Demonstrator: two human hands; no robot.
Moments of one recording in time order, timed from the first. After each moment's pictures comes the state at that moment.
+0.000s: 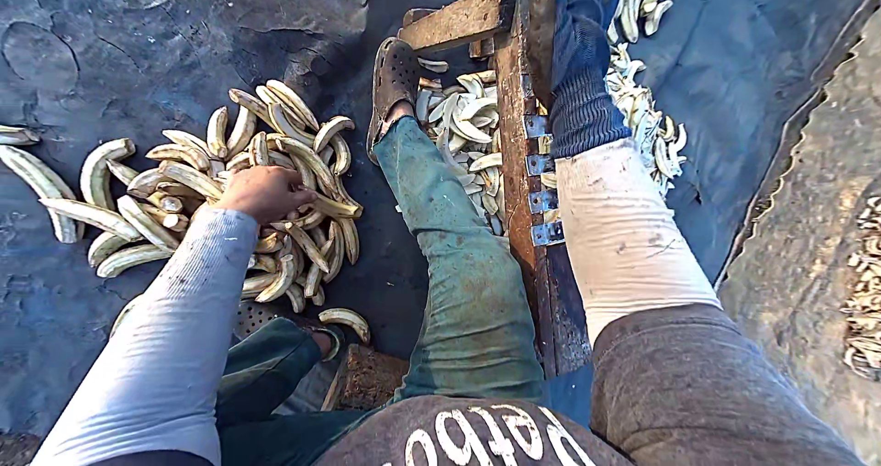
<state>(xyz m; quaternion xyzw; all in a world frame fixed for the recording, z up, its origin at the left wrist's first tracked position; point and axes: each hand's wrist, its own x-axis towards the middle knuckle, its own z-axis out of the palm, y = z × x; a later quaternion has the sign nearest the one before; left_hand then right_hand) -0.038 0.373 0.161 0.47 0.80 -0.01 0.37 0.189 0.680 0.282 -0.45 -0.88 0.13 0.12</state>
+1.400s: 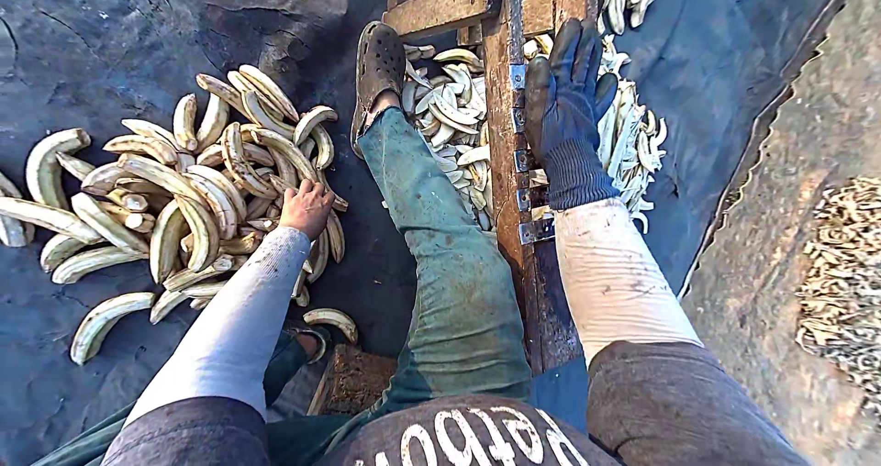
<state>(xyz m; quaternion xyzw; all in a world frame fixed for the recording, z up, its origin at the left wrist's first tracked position) 0.043 0.396 0.065 0.56 0.76 -0.10 0.30 0.264 0.659 0.245 -0.53 -0.85 0.04 0.03</state>
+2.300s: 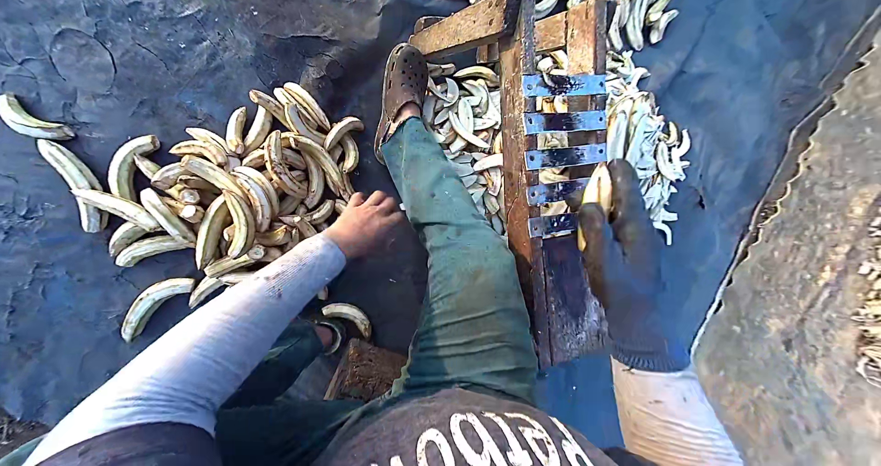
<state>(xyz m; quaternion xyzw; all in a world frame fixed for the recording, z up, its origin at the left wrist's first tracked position) 0.083 0.382 0.148 0.73 0.62 0.09 0.27 0.397 0.527 0.292 -0.48 -0.83 0.24 0.14</state>
